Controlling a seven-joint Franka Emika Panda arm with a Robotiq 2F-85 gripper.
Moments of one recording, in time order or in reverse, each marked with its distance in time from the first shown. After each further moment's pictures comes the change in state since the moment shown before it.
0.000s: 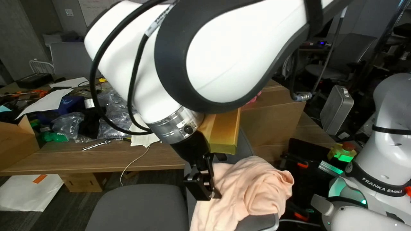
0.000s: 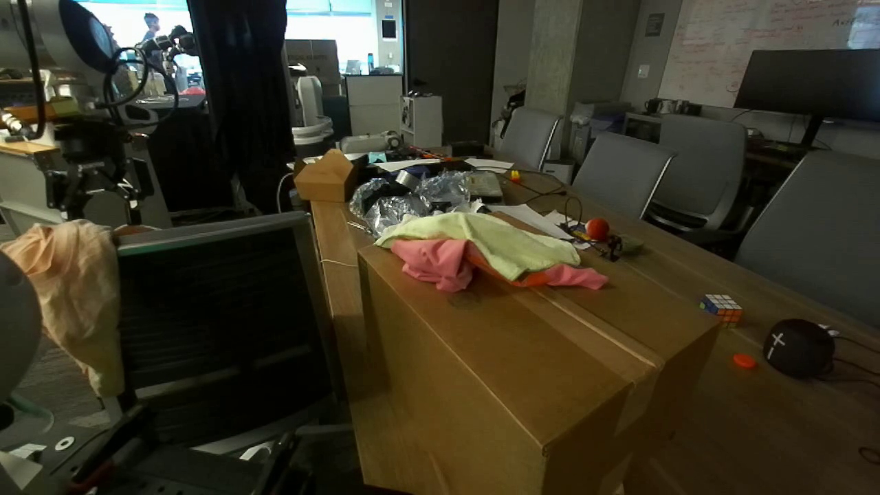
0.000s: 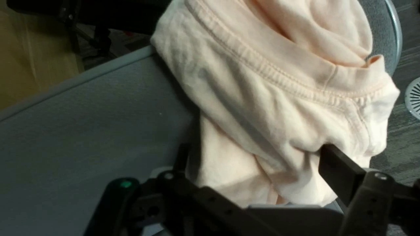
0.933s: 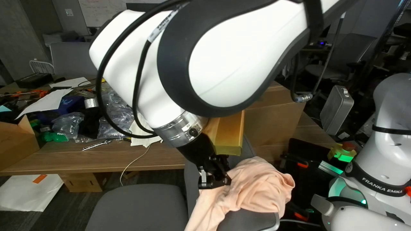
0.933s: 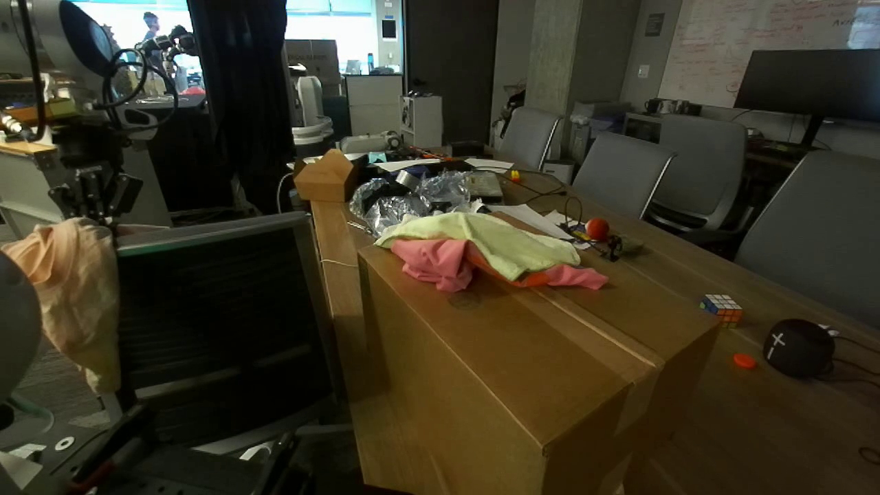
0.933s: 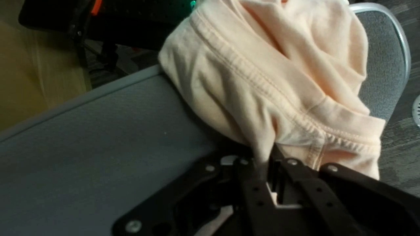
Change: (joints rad) arm 0.000 0.001 0.001 -0.010 0.003 -0.039 0.001
